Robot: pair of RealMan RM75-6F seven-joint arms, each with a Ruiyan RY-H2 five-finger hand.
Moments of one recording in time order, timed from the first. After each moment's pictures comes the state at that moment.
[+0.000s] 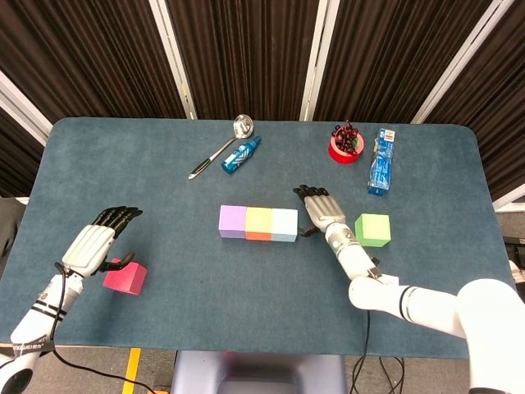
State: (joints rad) left arm -0.52 -1.12 -0.07 -1.61 1.43 1.09 -0.16; right arm 1.04 -1.53 0.16 -1.32 -0.49 0.71 -0.39
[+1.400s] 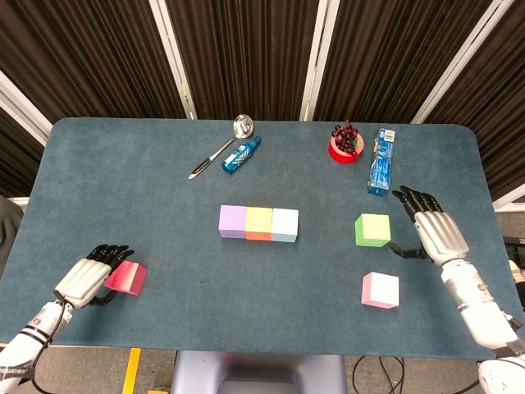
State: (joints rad) left arm -0.47 -1.12 0.07 -1.53 1.50 0.97 -0.02; right arm 0.51 -0.95 0.08 -1.82 -1.14 1.08 -0.01
